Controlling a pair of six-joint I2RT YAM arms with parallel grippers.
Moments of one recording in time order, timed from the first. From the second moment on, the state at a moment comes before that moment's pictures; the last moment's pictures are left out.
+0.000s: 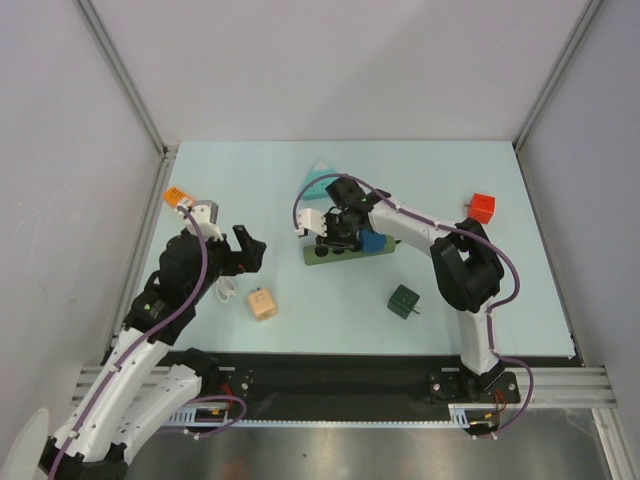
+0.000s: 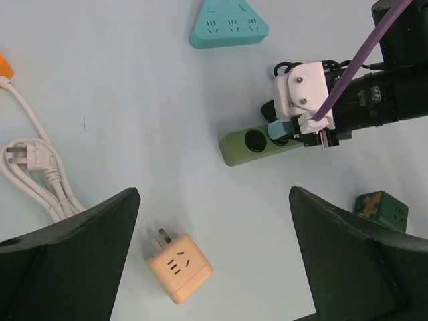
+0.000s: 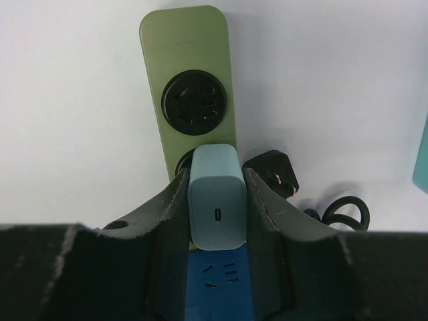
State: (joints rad) left arm -0.42 0.65 0.76 -0.48 -0.10 -0.38; right arm 0.68 2.04 1.57 -0.60 -0.30 -0.96
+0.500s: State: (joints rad) left arm -0.42 0.65 0.76 -0.48 -0.10 -0.38; right arm 0.69 2.05 1.51 -0.54 -0.27 -0.89
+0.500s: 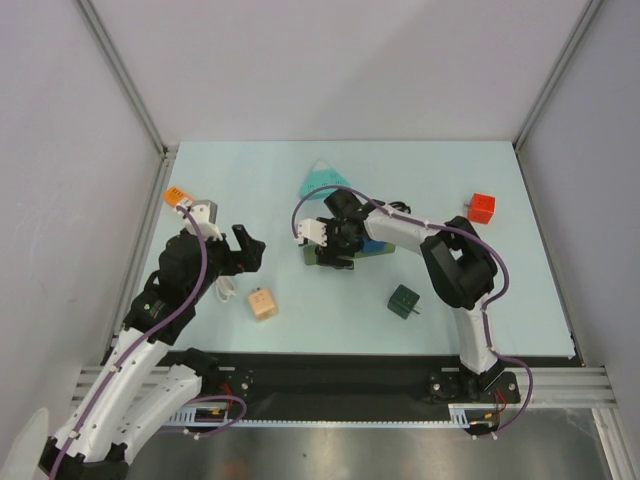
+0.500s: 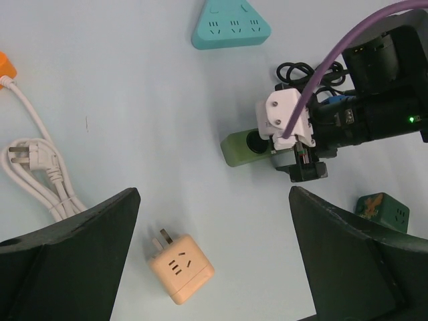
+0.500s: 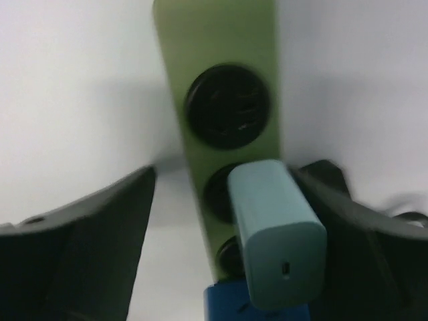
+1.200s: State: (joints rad) left arm -0.40 0.65 0.76 -0.47 -0.09 -0.38; right arm 0.69 1.95 1.56 -0.56 -0.19 -0.82
